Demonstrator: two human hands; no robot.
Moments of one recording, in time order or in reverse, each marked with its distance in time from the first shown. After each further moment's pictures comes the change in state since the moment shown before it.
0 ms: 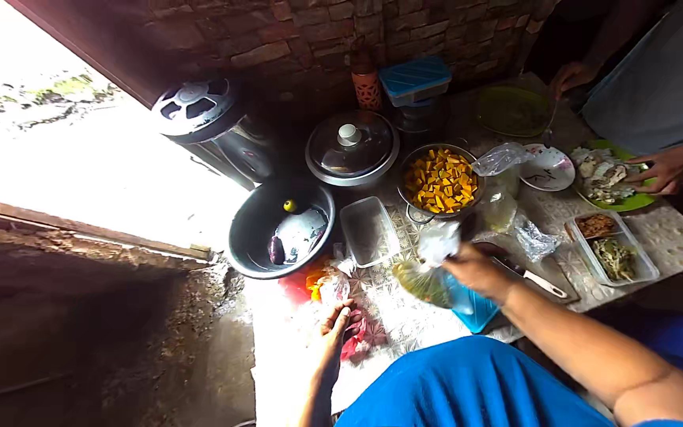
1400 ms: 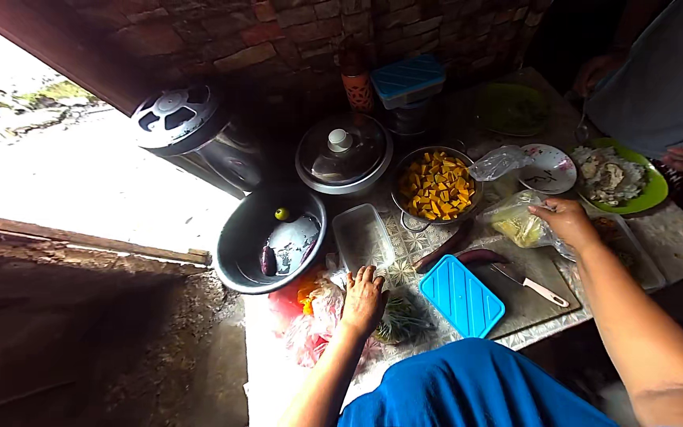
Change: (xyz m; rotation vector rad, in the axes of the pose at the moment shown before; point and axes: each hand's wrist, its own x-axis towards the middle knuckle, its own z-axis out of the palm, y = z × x) left_hand 0.090 0.016 0.082 1.572 -0.396 0.312; right_hand 0.026 0.041 -0.216 -0.595 0.582 0.240
